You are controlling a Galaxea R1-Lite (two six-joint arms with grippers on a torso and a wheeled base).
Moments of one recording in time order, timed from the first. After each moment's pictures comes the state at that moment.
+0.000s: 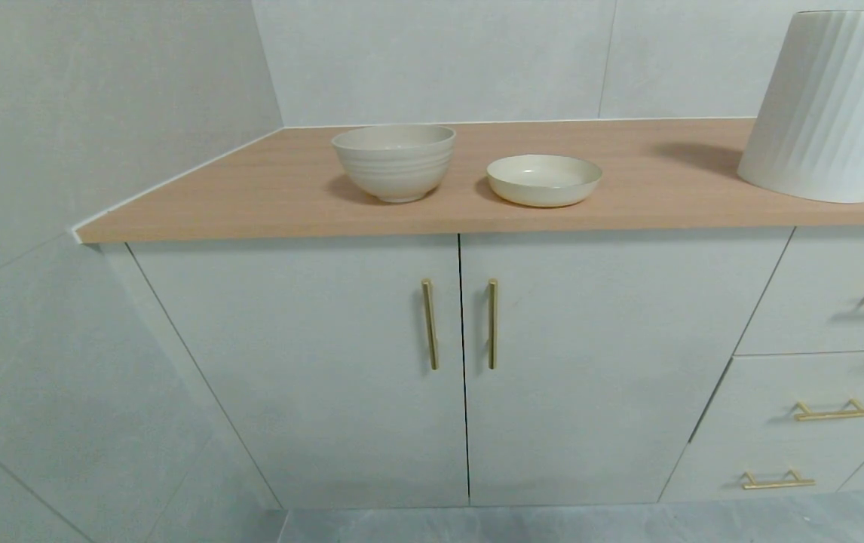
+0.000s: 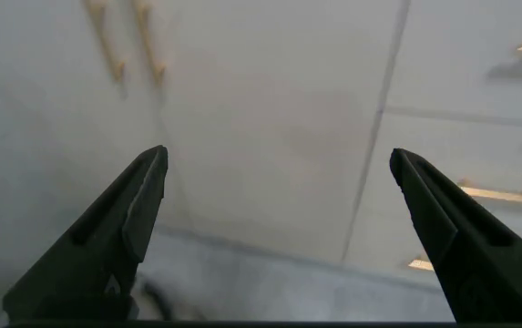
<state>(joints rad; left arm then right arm) 0.00 0.00 0.00 0.00 0.01 0.00 0.01 0.07 -0.18 0.08 0.25 0.02</state>
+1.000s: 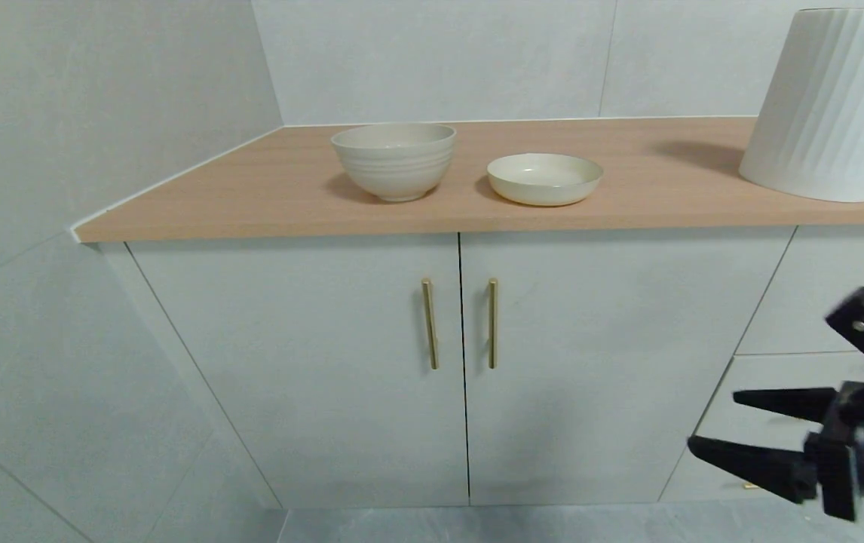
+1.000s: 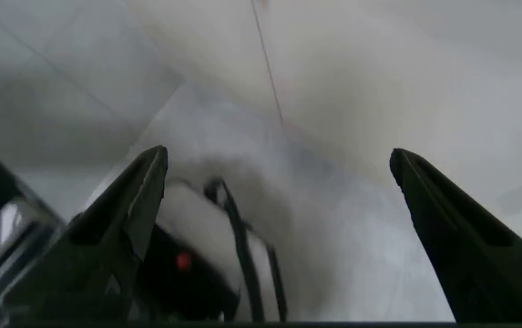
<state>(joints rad) 0.00 0.00 0.00 0.00 0.01 0.01 0.41 1.21 -0.57 -0.17 0.27 0.00</state>
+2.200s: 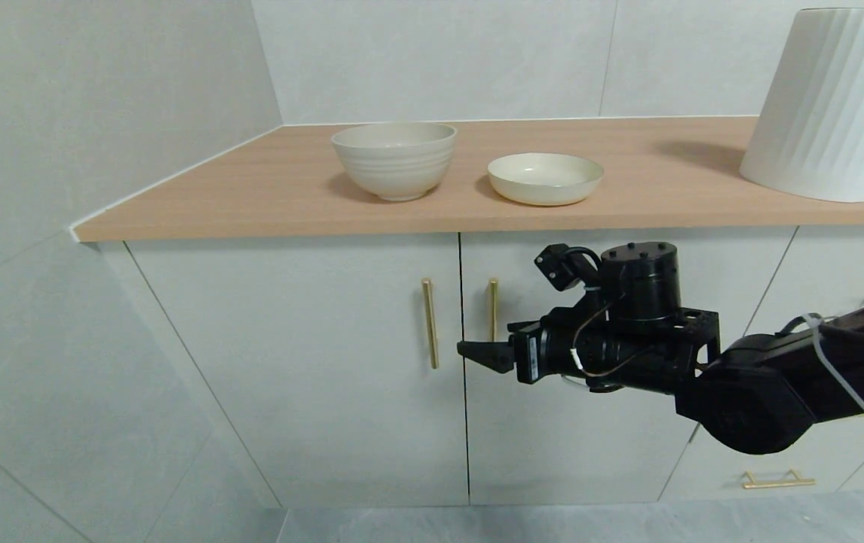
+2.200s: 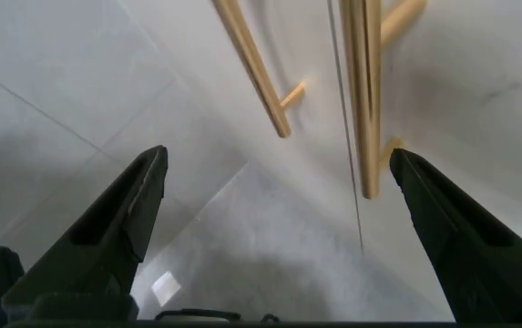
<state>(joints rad) 0.00 0.00 0.00 0.00 0.01 0.01 0.64 1.96 -1.02 -0.66 0.27 0.19</state>
